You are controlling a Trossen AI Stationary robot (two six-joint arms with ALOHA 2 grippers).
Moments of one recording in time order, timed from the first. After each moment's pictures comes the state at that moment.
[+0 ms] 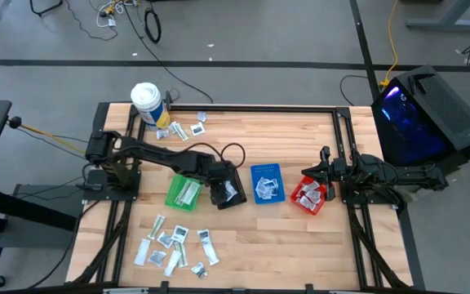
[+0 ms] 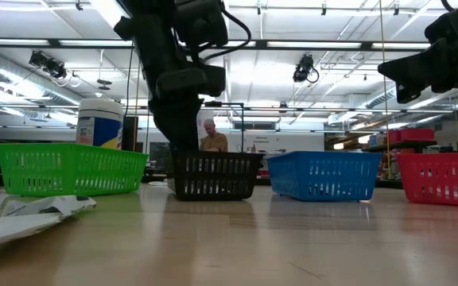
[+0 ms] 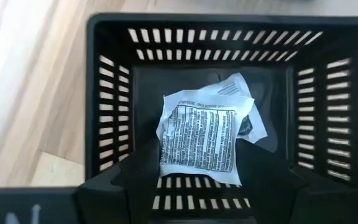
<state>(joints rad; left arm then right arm) -0.04 1.76 1.14 -0.54 -0.11 -0.34 0.04 0.00 0.02 0.01 0.04 0.02</state>
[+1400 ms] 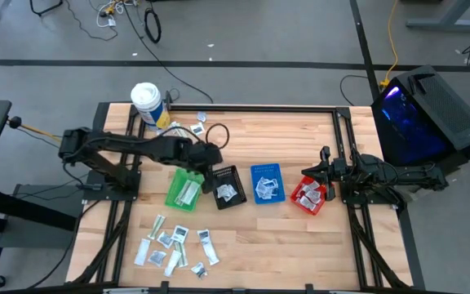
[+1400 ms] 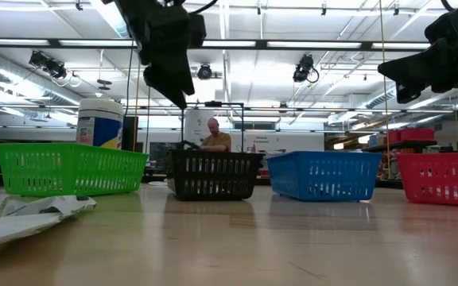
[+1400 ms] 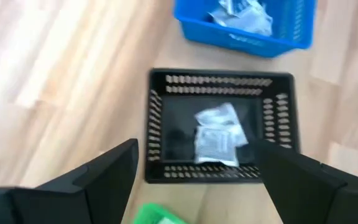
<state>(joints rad) 0.02 1.49 1.15 -0.64 -0.11 -0.30 0.04 0.00 0.02 0.01 0.04 0.02</state>
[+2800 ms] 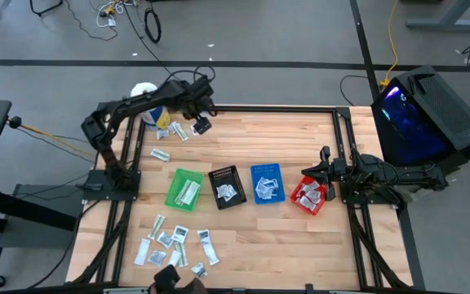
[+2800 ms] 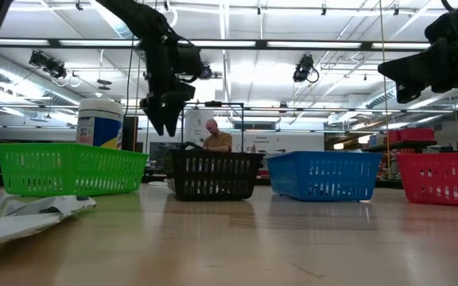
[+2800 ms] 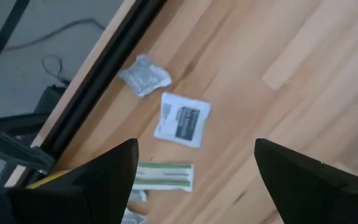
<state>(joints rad) 0.65 1.75 1.43 -0.94 -0.15 0.04 0.04 0.00 0.02 0.01 0.04 0.02</state>
